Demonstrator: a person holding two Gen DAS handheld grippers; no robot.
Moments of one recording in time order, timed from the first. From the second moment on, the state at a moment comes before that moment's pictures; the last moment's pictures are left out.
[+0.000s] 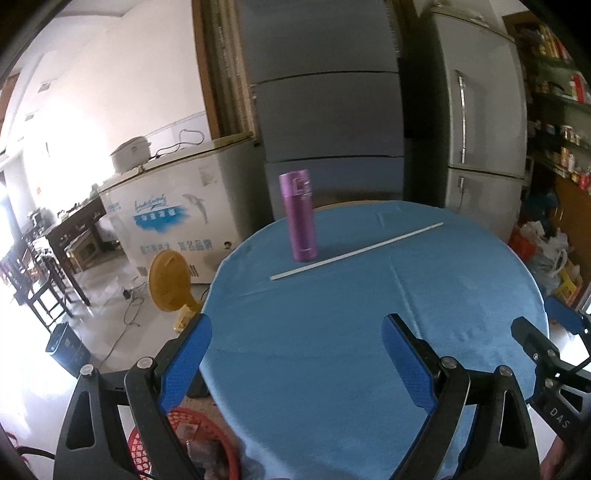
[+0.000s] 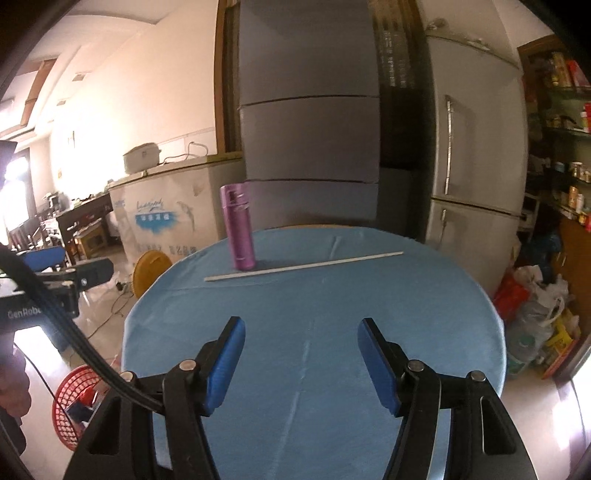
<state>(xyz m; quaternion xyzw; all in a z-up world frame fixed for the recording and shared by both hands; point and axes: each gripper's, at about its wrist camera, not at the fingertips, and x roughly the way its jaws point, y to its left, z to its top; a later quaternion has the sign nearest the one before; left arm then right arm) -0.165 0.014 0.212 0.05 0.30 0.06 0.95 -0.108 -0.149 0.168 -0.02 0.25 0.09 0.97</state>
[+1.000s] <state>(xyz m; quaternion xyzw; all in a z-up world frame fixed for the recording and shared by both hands) -0.160 -0.036 0.220 0.07 0.29 0.03 0.95 -0.104 -0.196 0.174 0.02 0.24 0.07 0.97</state>
